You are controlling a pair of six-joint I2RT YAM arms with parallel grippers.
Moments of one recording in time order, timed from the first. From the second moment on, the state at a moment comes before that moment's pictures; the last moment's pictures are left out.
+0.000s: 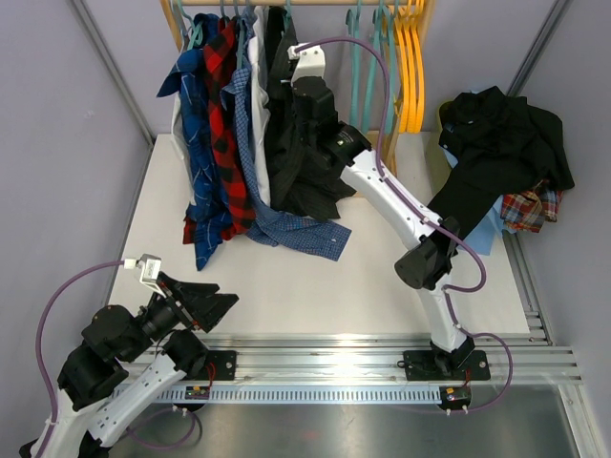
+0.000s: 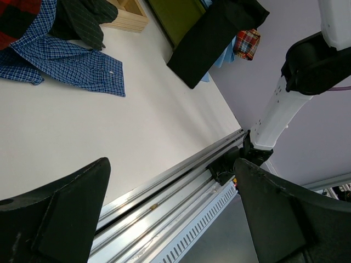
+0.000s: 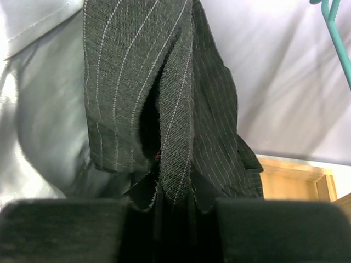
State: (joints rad) left arm -0.75 0.01 0.73 -0.82 0.02 -0.72; right arm 0.75 2.17 2.45 -0.31 0.56 0.09
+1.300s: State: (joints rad) left arm -0.75 0.01 0.72 -0.75 0.02 -0.71; right arm 1.01 1.14 1.43 -0.39 0.53 0.08
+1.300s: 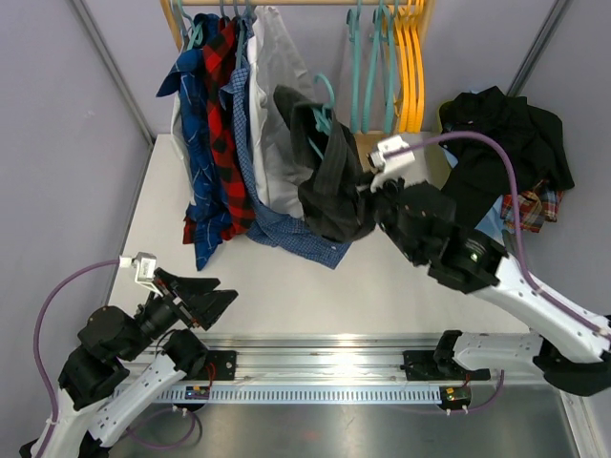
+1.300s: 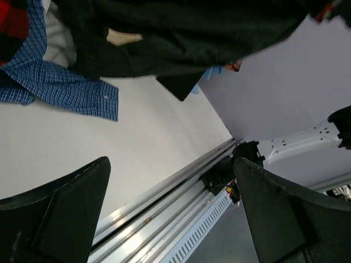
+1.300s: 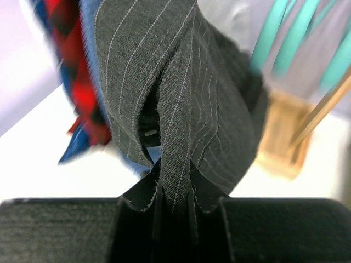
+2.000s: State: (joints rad) left arm -0.75 0.36 0.55 -0.13 0.19 -0.72; right arm 1.32 0.83 0.90 -0.61 0.41 0.53
